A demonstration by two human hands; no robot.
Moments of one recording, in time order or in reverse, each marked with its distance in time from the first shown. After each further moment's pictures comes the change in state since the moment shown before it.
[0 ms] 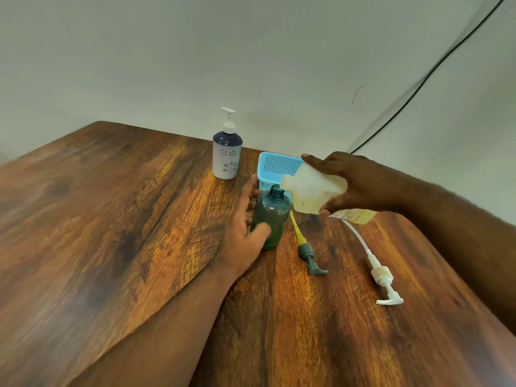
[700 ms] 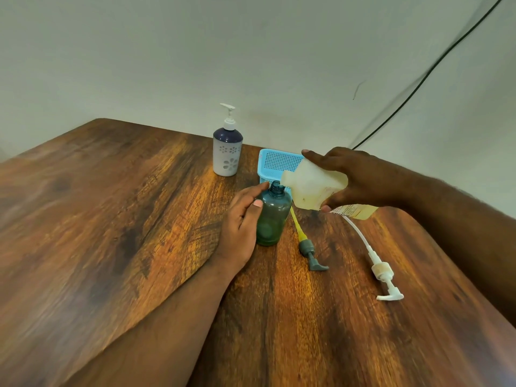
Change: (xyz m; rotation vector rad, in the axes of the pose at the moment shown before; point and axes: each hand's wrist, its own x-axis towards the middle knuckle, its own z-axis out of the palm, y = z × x) left_hand 0.003 0.002 0.000 0.020 0.121 0.072; right_hand 0.000 0.003 0.001 -0.021 0.004 -0.005
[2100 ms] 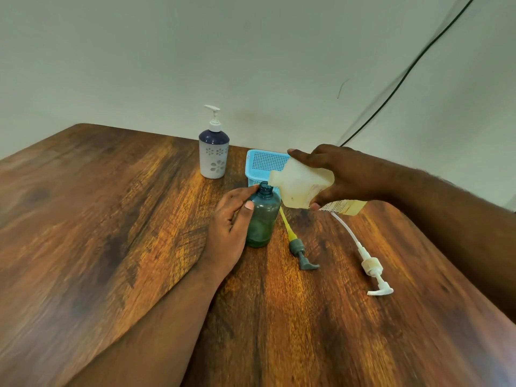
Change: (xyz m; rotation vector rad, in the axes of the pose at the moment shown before) left_hand 0.001 0.002 -0.001 0.105 0.007 0.108; right_hand 0.002 0.000 -0.003 -0.015 -0.006 -0.012
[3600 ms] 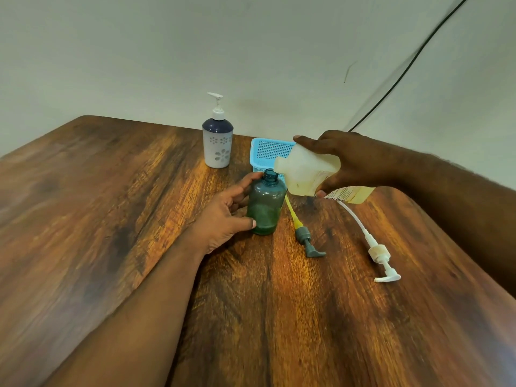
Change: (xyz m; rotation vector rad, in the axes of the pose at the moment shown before) left_hand 0.015 -0.004 -0.033 -0.265 -0.425 -0.392; right_hand 0.001 0.000 0.001 0.026 -0.002 0.025
